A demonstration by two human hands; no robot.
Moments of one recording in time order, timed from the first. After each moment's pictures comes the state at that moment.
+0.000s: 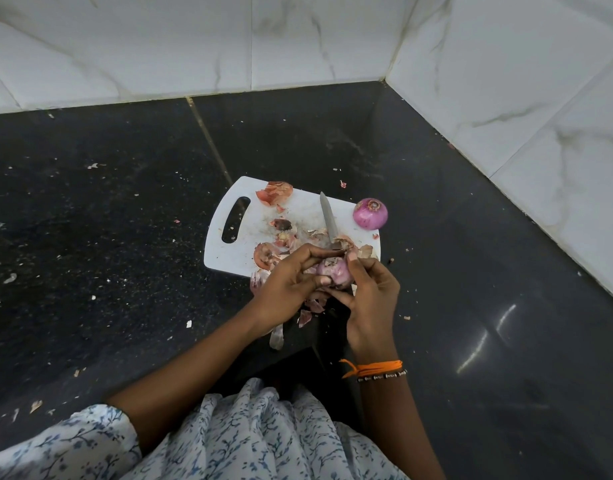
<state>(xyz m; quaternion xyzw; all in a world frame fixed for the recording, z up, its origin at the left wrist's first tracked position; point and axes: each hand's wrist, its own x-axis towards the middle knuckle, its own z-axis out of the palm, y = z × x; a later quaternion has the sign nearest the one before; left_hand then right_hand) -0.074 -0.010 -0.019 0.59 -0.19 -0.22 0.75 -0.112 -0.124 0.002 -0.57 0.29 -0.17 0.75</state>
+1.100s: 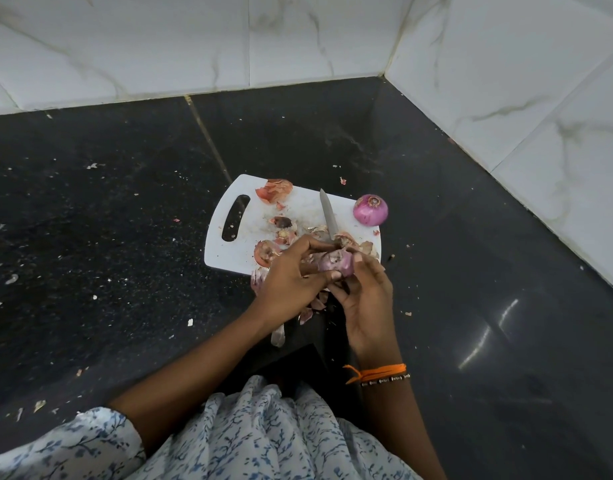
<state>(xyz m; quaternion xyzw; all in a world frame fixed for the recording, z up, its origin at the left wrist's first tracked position) -0.077 -0.016 -0.009 0.69 -0.15 -0.14 0.70 -0.118 -0.128 -0.006 -0.48 0.25 -0.11 0.83</state>
